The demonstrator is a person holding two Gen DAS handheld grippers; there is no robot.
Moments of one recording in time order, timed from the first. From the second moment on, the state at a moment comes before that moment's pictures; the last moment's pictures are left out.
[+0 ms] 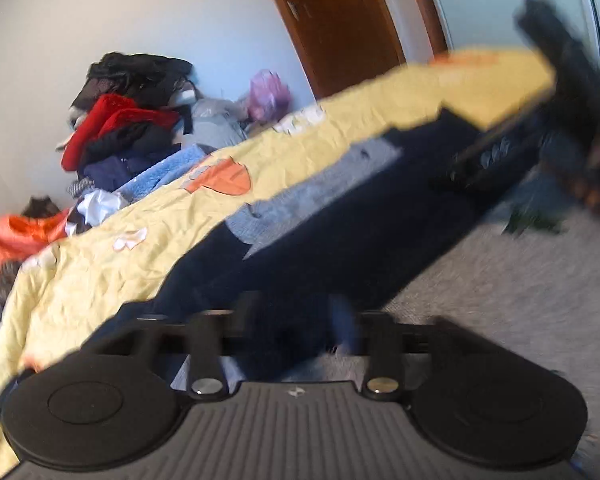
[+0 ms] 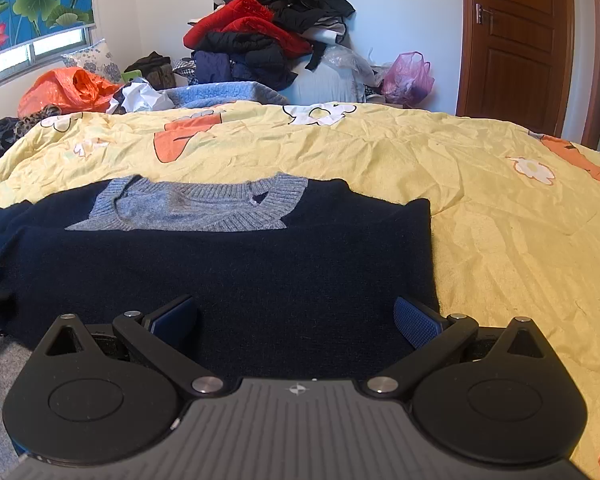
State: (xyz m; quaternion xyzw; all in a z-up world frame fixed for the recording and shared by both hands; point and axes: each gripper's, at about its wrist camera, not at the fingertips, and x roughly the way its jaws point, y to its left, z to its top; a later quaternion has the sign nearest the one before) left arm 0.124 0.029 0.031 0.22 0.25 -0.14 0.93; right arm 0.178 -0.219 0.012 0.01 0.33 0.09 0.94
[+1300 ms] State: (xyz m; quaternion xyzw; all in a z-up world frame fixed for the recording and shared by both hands) left arm 0.203 0.394 0.031 -0.36 0.29 0.21 0.86; right arm 0.179 -0.217 0.012 0.01 0.33 0.09 0.94
